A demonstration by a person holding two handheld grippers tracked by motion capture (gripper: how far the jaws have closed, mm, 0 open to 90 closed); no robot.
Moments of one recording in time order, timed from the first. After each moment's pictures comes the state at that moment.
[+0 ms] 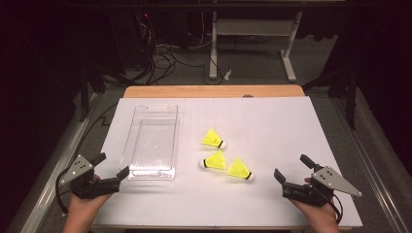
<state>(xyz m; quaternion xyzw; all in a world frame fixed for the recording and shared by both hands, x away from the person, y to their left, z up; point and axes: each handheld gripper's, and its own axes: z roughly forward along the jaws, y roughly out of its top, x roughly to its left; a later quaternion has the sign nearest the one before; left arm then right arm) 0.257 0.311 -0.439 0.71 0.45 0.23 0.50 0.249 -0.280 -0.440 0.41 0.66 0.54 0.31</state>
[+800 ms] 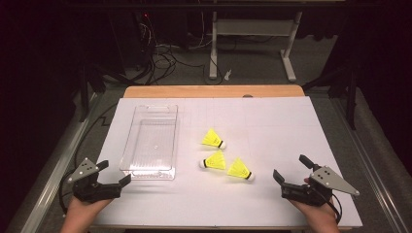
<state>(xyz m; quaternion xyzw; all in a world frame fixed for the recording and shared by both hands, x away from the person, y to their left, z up) 0.257 0.309 -0.451 0.75 0.46 0.18 0.44 0.251 -0.279 -0.441 0.41 0.67 0.53 0.31</state>
